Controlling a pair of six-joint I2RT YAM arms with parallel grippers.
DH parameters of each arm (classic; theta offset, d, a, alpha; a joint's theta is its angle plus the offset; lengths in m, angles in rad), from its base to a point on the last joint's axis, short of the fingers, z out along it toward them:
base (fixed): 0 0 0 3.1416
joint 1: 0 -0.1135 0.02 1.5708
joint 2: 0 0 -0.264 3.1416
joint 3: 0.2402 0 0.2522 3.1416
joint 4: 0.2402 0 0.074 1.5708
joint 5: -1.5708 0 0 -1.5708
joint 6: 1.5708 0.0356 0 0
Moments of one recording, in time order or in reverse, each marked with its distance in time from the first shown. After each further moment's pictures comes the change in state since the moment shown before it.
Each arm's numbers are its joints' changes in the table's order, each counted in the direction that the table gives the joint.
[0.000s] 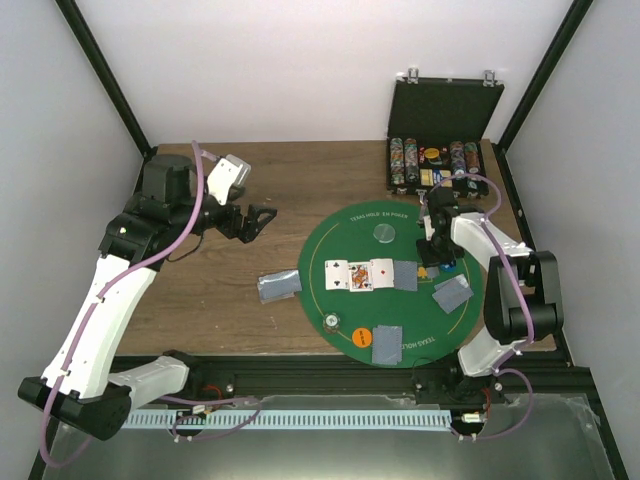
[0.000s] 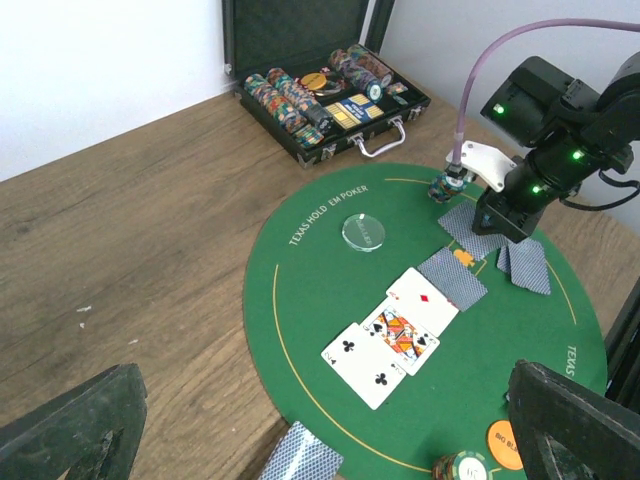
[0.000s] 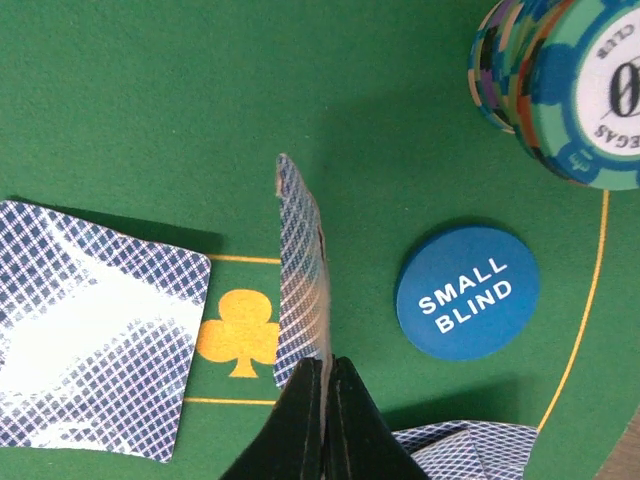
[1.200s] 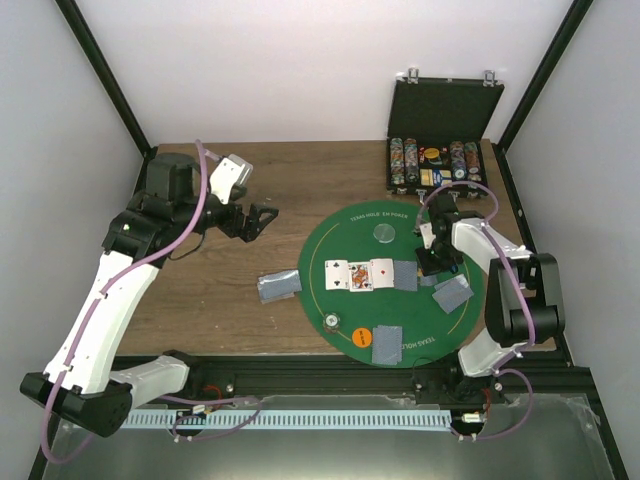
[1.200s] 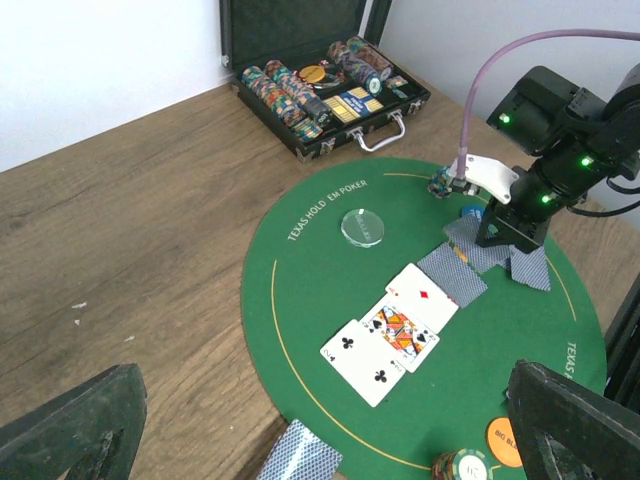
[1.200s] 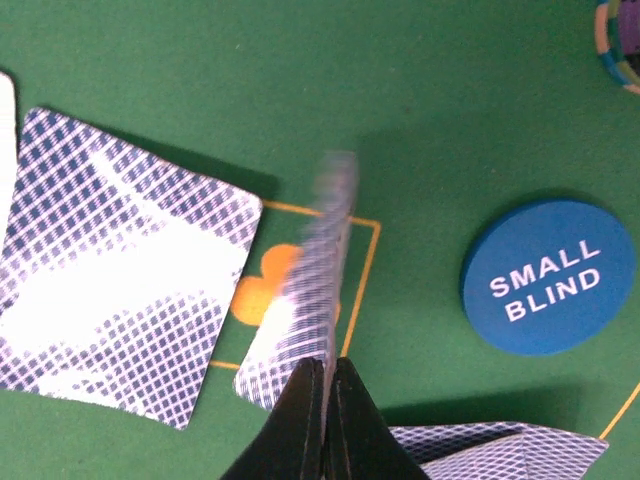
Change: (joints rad) left arm 0.000 0.016 0.000 0.000 -0.005 0.003; right arm 0.006 -0.006 -0.056 -0.008 0.071 -0.091
